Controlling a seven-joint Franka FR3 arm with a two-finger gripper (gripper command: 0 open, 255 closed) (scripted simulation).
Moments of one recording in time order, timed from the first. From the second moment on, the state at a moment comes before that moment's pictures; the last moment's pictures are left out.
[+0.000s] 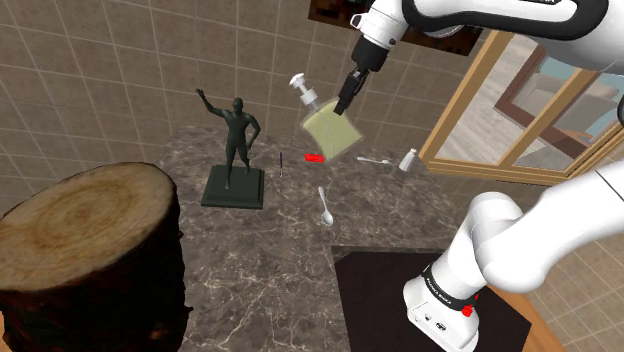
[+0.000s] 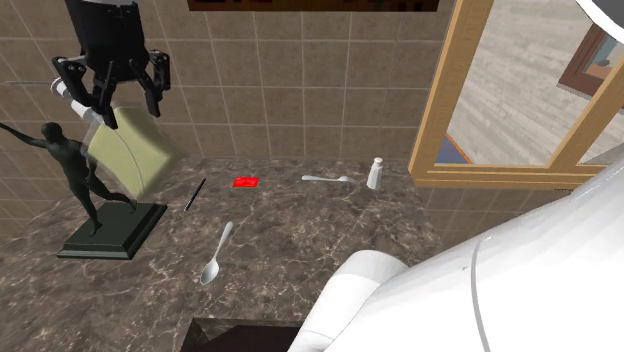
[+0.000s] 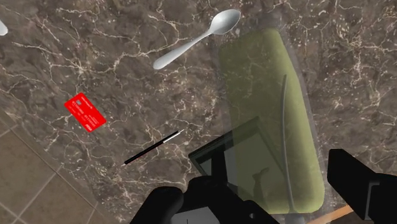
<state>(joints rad) 0.50 -0.44 -0.24 -2.12 0.02 1.83 -0.23</state>
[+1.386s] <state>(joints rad) 0.49 -0.43 -0.26 -2.39 0.03 2.12 -0.26</state>
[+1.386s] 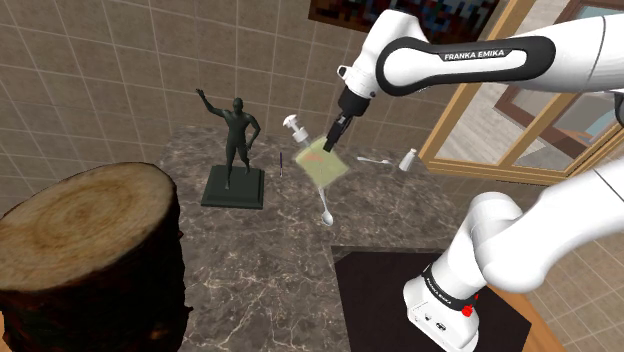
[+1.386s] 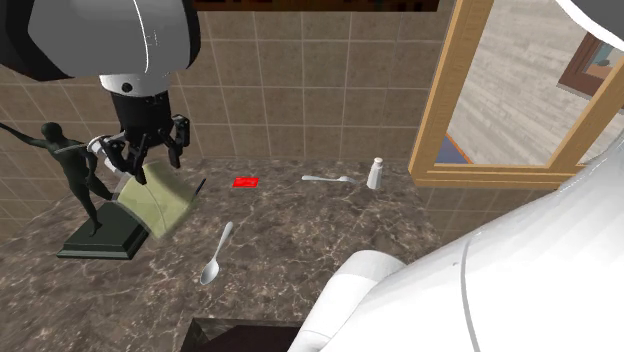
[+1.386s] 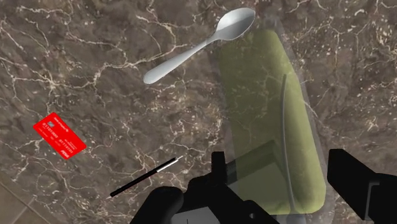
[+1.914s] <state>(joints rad) 0.50 -0.39 -0.27 -2.47 0.04 2.23 -0.28</state>
